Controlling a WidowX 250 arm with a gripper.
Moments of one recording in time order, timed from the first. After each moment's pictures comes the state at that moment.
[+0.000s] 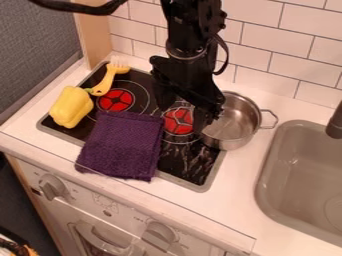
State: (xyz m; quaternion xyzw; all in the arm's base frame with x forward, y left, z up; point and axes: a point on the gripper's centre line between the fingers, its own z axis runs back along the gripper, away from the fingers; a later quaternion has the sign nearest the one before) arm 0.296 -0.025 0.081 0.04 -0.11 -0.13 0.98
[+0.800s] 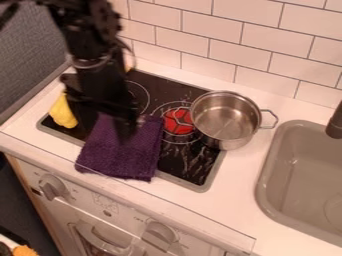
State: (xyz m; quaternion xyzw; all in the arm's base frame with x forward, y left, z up) arm 0.225 0.063 0.080 0.03 -0.07 0.02 1.00
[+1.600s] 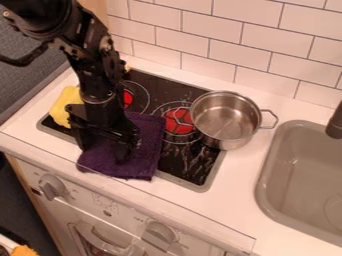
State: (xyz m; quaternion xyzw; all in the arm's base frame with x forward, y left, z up) arm 0.251 0.069 0.015 0.05 -0.06 0.03 1.00
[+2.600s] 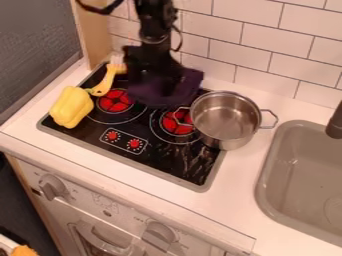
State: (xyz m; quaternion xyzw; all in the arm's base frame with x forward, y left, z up) arm 0.399 0.064 0.018 0.07 -0.11 0.00 0.99
